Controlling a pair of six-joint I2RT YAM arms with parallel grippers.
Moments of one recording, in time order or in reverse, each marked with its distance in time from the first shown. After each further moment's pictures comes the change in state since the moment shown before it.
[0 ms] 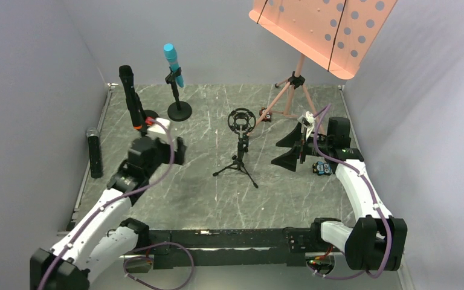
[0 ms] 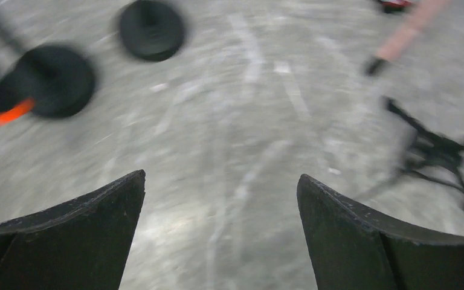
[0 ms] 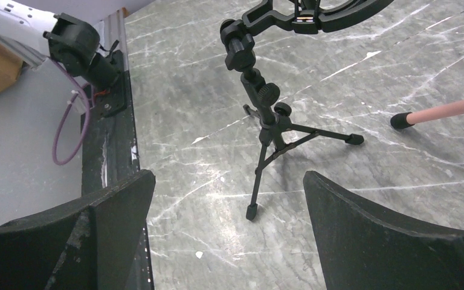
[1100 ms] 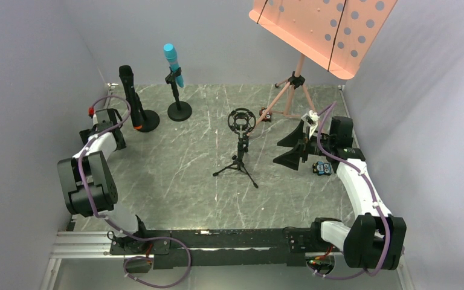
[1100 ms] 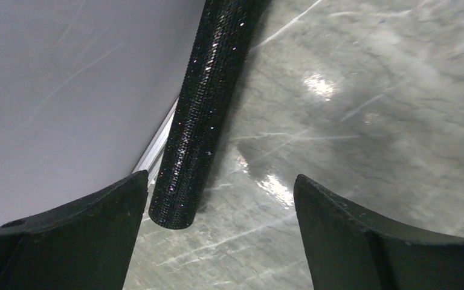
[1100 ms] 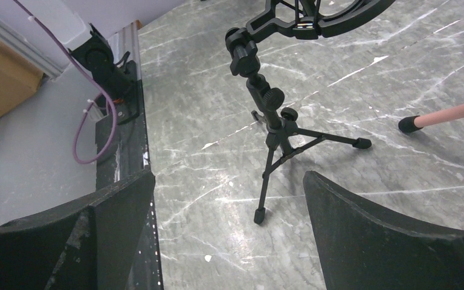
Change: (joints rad) left arm 0.771 0.766 0.401 -0.215 -0.462 -0.001; right arm -0.031 0.008 0.000 0.024 -0.059 0.045
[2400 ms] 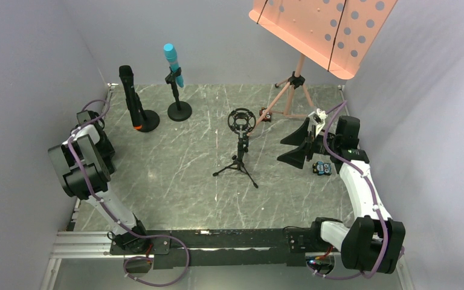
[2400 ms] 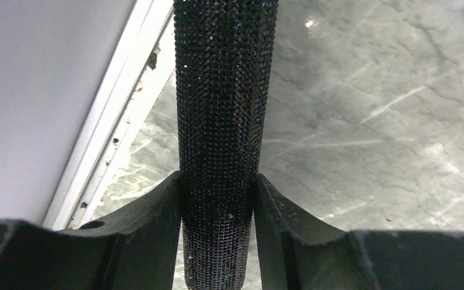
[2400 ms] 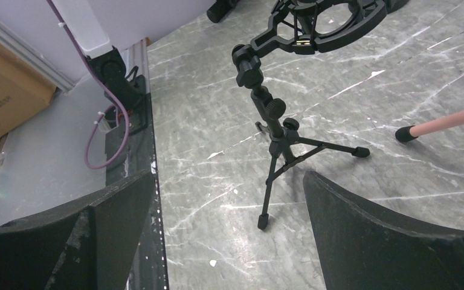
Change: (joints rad) left arm 0.187 0.245 0.198 -0.223 0.344 -0.019; right arm -0.062 -0.021 -0.001 0.046 -0.077 0.064
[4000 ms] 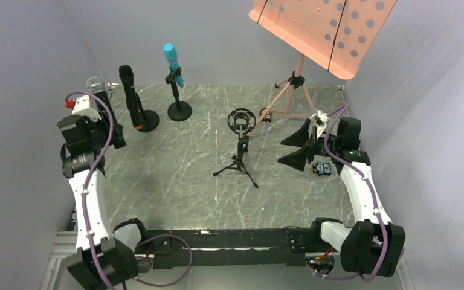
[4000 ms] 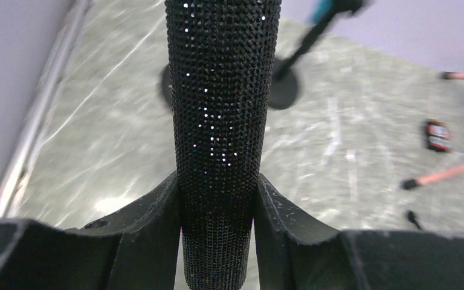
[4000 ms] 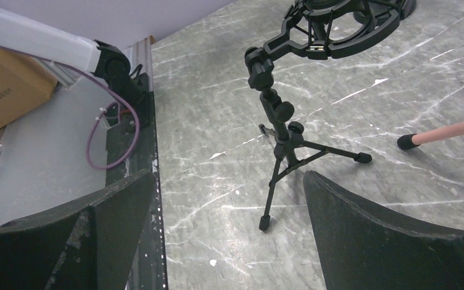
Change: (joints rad) left arm -0.060 -0.877 -0.247 0.119 0.518 -0.074; right arm -0.008 -0.025 0.001 -0.053 -0.026 -0.063
